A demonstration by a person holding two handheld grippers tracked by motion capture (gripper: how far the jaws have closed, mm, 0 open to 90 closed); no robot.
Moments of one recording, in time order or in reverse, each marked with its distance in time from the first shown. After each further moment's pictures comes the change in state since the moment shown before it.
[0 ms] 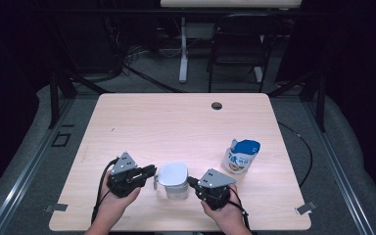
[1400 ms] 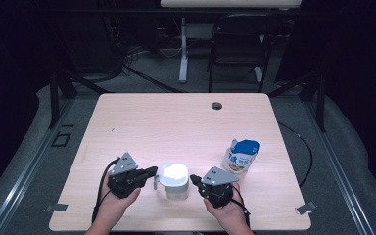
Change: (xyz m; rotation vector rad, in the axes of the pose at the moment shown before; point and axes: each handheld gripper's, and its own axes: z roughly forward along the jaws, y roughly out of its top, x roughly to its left) left arm -0.008 0.006 0.000 -0.010 -0.052 0.023; right arm -0.008 -0.003 -0.001 0.007 -0.021 0.023
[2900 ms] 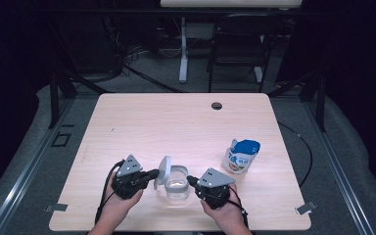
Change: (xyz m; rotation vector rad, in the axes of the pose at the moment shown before) left arm 0.004 -0.012 0.011 0.055 0.038 -0.006; right arm 0.007 0.004 0.002 -0.004 0.008 -0.036
